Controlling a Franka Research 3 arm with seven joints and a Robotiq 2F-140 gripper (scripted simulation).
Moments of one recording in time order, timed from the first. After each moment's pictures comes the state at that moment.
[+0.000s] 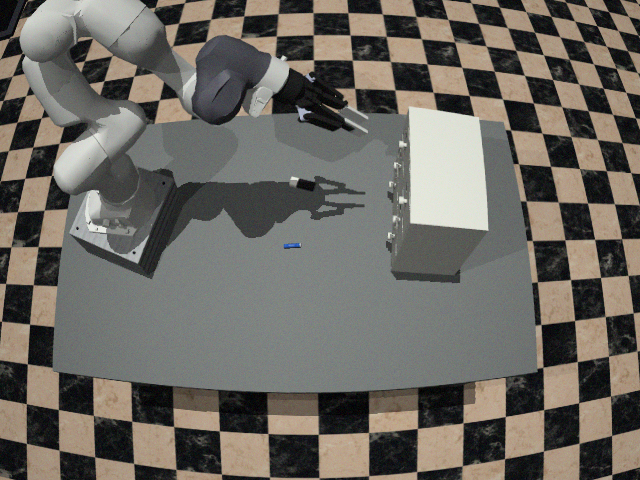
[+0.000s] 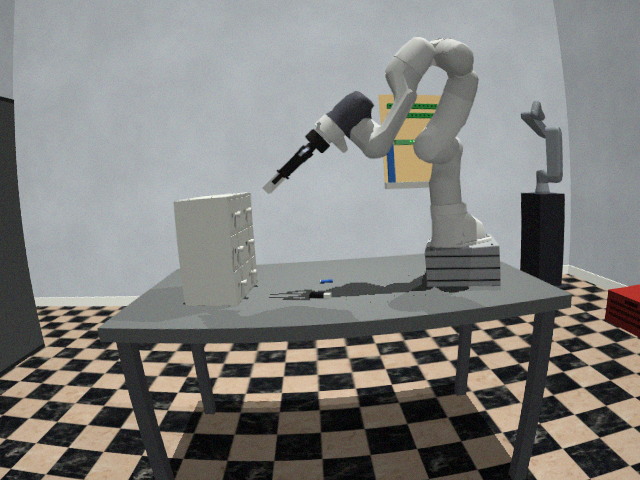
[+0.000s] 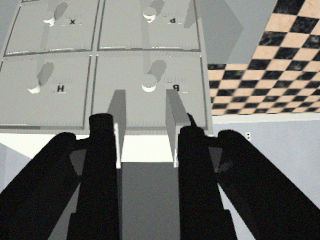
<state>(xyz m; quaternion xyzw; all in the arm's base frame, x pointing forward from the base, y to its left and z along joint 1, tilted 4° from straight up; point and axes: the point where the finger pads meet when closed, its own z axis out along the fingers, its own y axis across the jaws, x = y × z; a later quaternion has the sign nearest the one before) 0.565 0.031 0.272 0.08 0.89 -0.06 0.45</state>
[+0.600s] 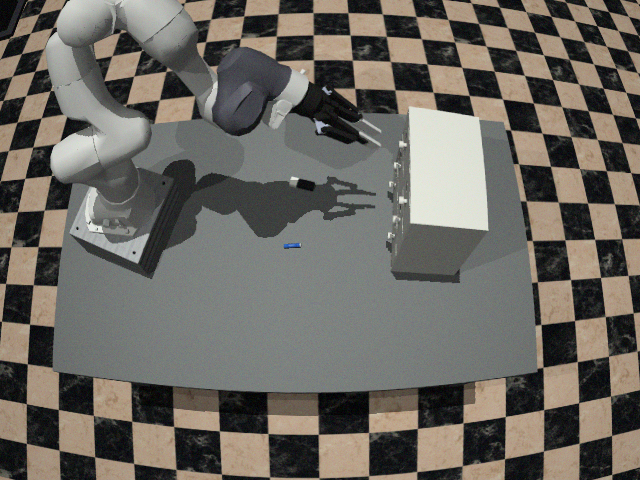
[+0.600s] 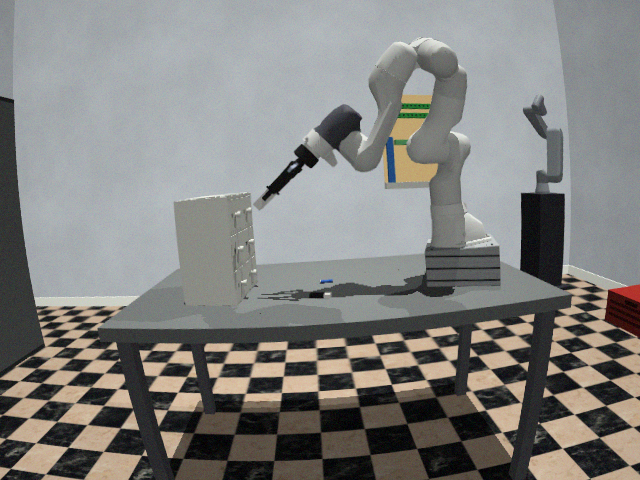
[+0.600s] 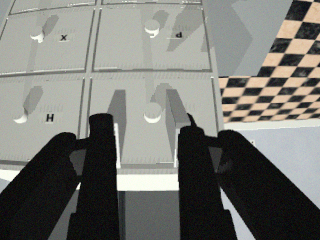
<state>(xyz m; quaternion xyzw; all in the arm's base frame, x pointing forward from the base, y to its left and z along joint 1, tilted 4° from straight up) 0.600 0.021 0.227 0.09 0.89 -0.06 0.43</state>
